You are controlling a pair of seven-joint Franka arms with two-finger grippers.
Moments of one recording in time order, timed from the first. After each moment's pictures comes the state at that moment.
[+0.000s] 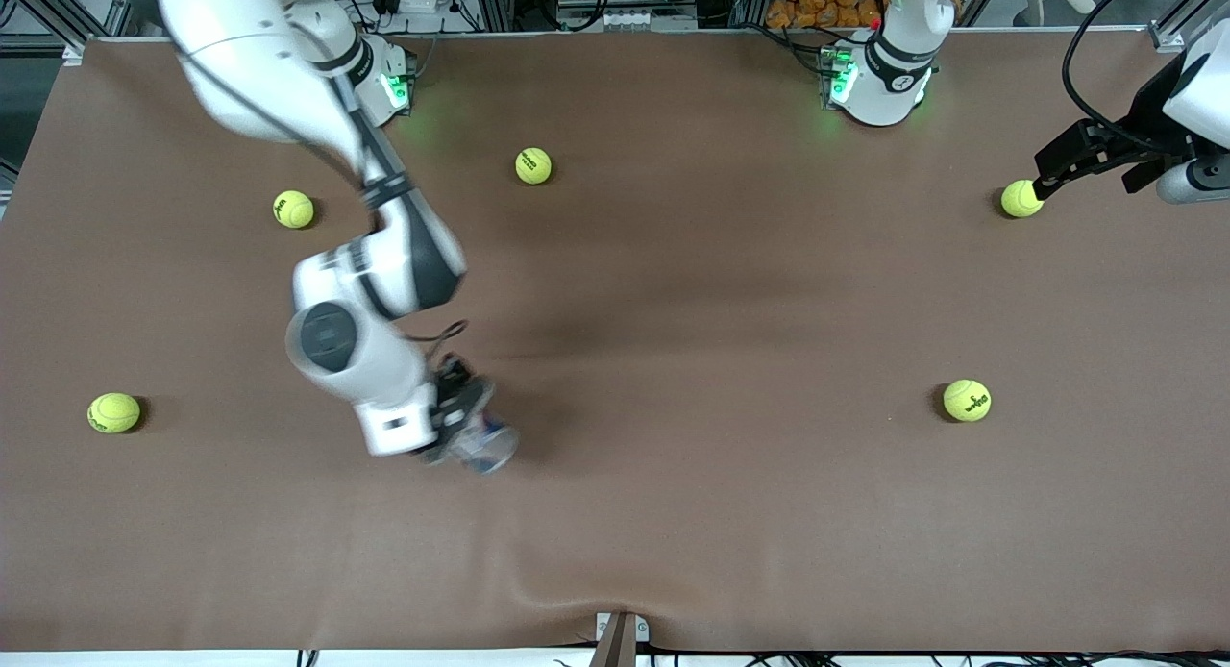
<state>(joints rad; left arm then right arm) 0.10 -0.07 -0.20 -1.56 -0.01 1.49 -0.17 0.43 0.66 0.00 -1.44 0.06 2.15 -0.68</state>
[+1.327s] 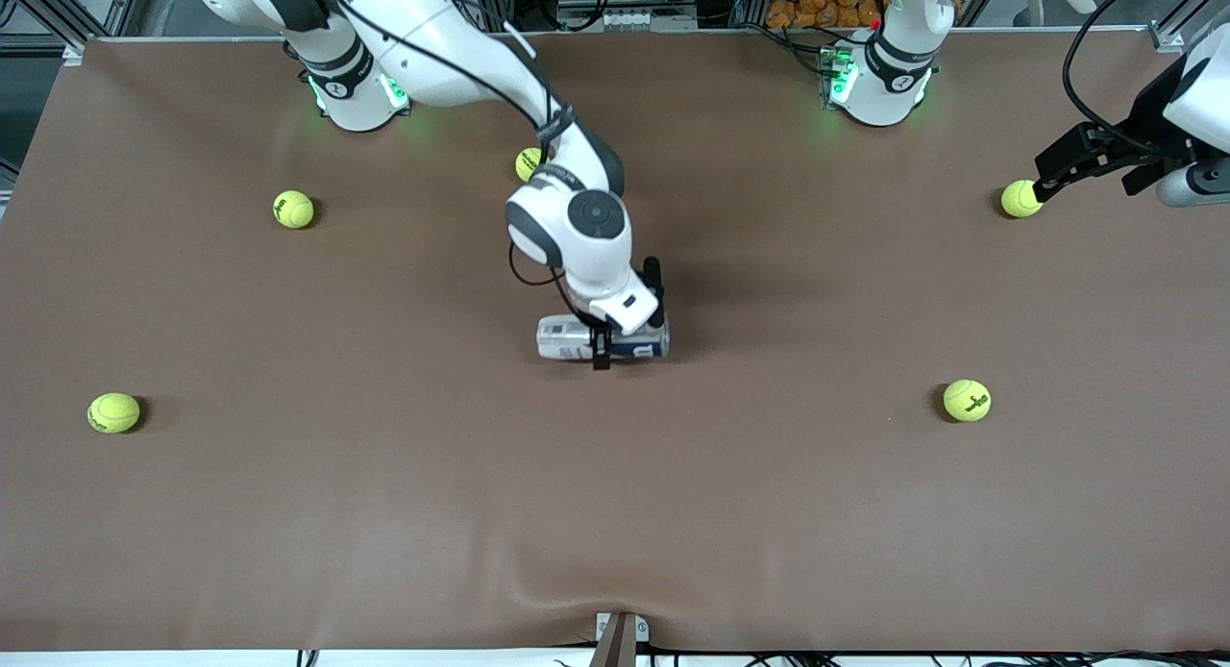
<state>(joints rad) 0.10 -0.07 -0.19 -1.56 -0.01 1.49 -0.17 0.77 0.79 -0.03 -1.50 -0.17 2.37 -0.74</state>
